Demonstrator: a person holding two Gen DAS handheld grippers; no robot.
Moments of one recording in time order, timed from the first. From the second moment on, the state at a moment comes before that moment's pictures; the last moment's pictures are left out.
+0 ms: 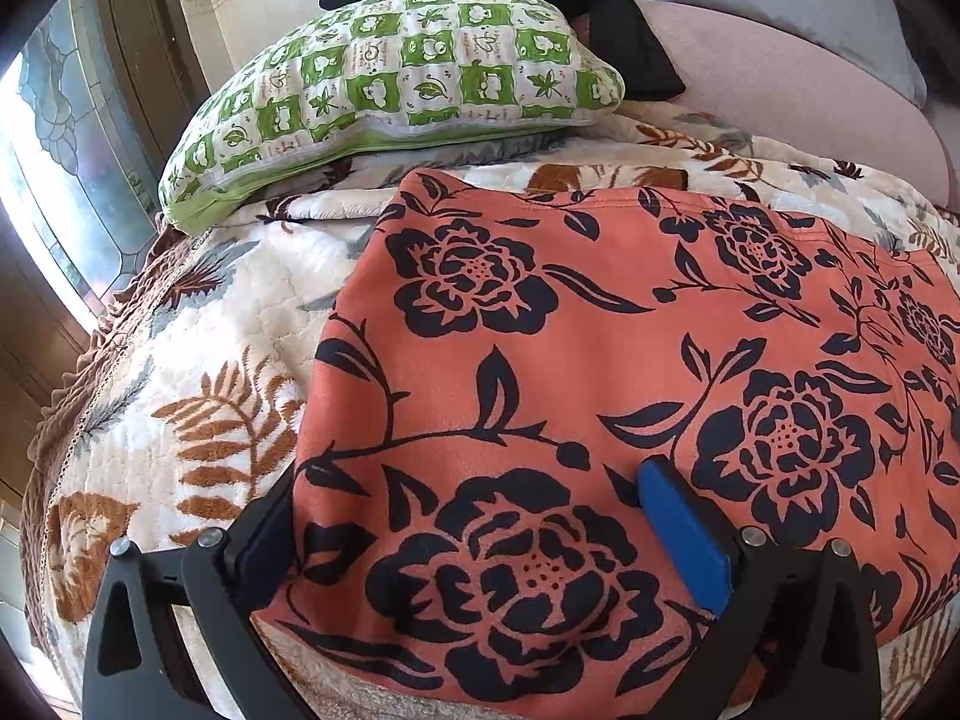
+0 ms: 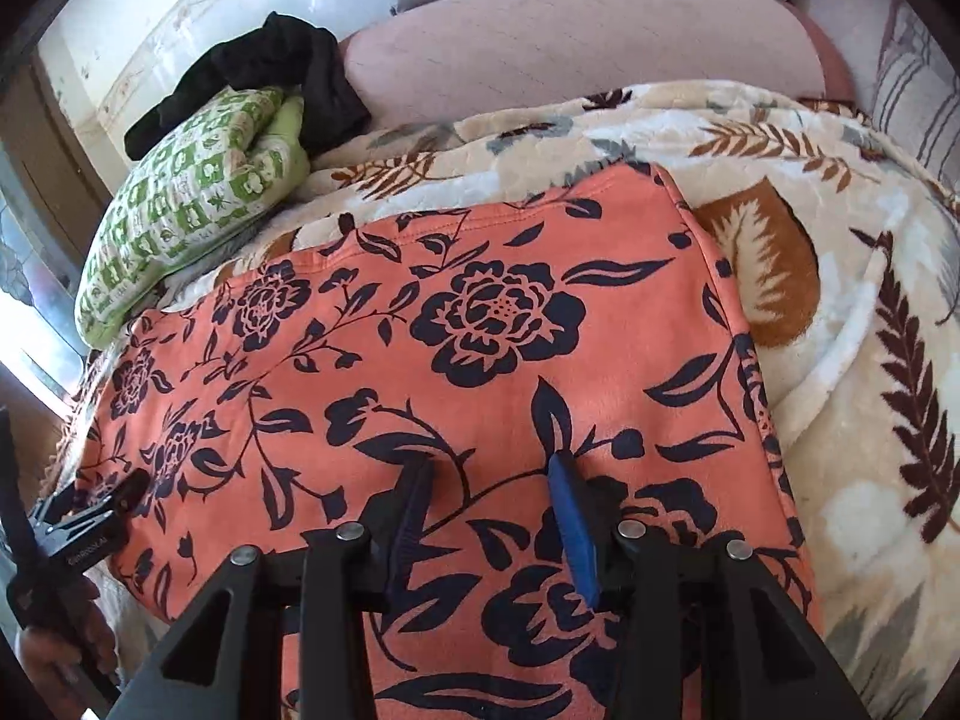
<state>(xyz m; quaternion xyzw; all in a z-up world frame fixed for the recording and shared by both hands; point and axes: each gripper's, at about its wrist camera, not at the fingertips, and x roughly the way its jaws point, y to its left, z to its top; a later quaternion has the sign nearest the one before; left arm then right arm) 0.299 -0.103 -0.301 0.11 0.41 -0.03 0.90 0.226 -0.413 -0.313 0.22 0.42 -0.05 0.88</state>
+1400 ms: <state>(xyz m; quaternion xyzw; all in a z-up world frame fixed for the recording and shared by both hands) 0.180 -0.053 -0.239 0.02 0.35 0.01 0.94 0.099 -0.398 -0.253 0.31 0.36 0.03 0.88</state>
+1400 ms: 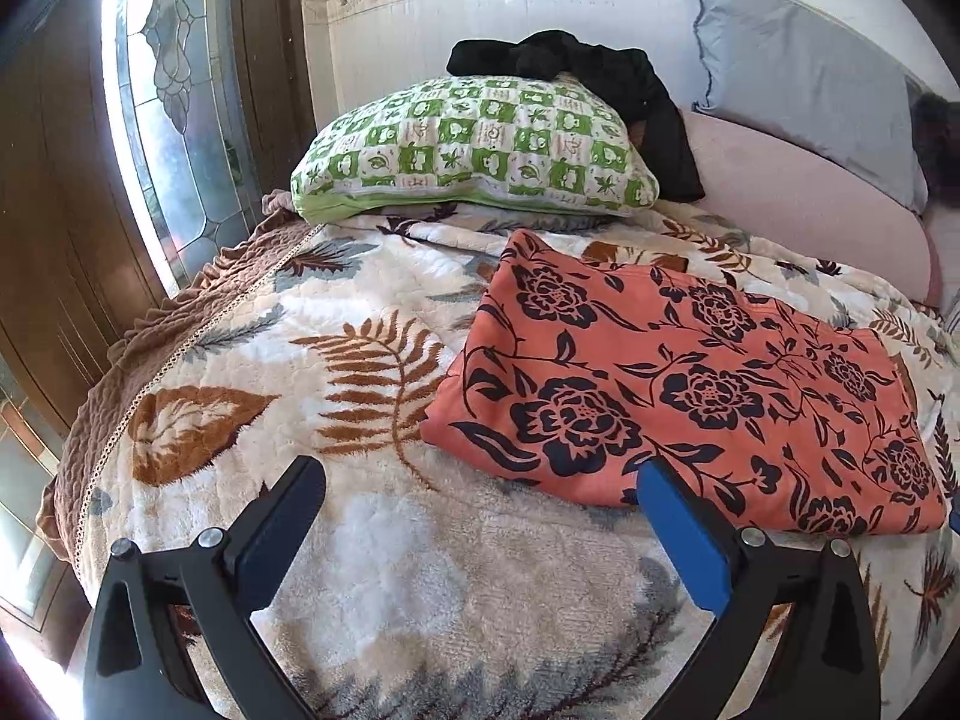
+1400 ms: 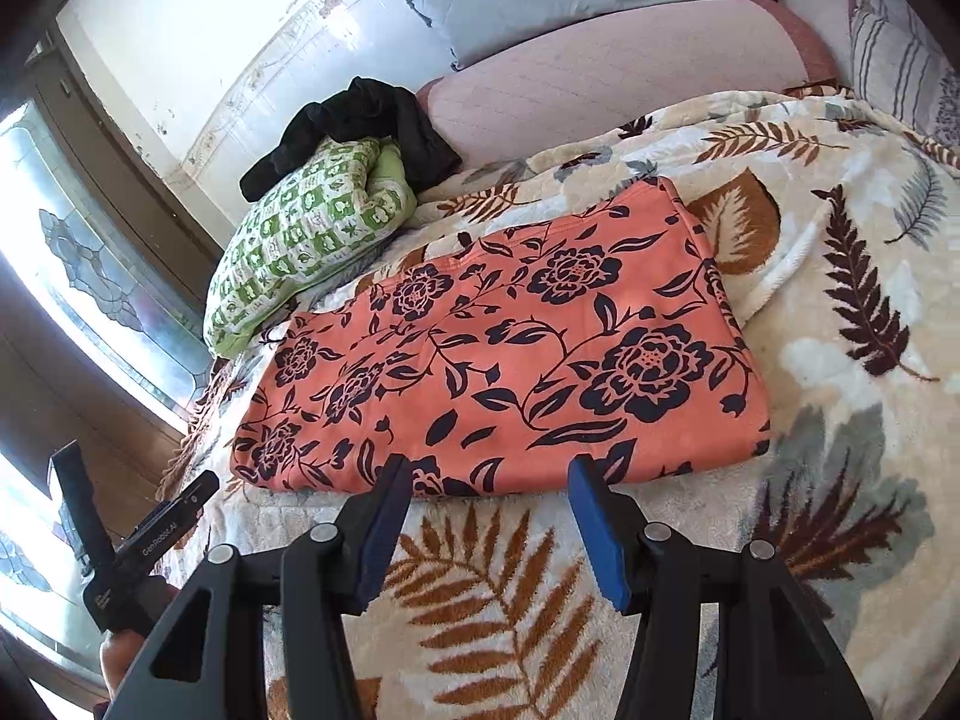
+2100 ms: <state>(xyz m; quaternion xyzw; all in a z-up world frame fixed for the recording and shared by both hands) 0.200 -0.070 -0.247 0.03 0.38 -0.04 0.93 0.131 -0.377 -0.272 0.30 0.39 0.05 0.87</state>
